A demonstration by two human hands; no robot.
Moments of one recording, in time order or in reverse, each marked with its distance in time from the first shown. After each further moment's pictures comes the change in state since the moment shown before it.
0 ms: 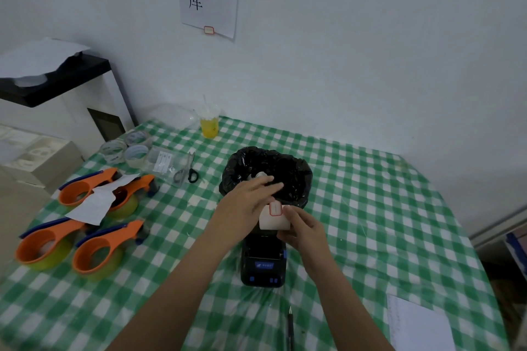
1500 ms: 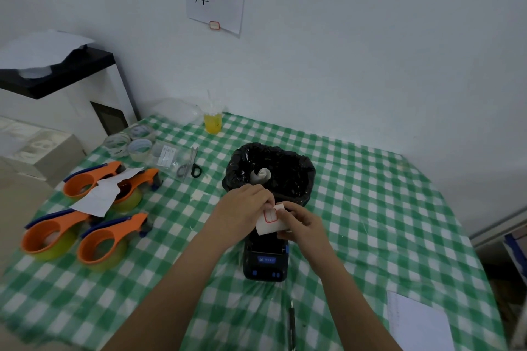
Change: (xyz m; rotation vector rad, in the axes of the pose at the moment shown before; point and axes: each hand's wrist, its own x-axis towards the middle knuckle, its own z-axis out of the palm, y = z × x) left_hand -0.016 -0.002 -0.008 0.181 -0.097 0.094; right_hand -0.001 0.005 -0.001 -0.226 -0.179 -0.116
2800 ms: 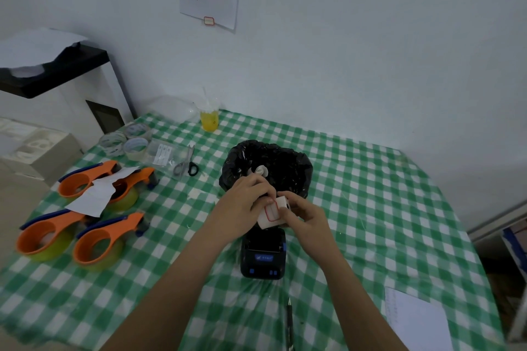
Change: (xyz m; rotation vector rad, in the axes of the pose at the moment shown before) left_hand 0.010 0.003 0.004 -0.258 -0.018 -0.149; right_hand 0.005 -0.002 -0.013 -0.142 -0.005 -0.198
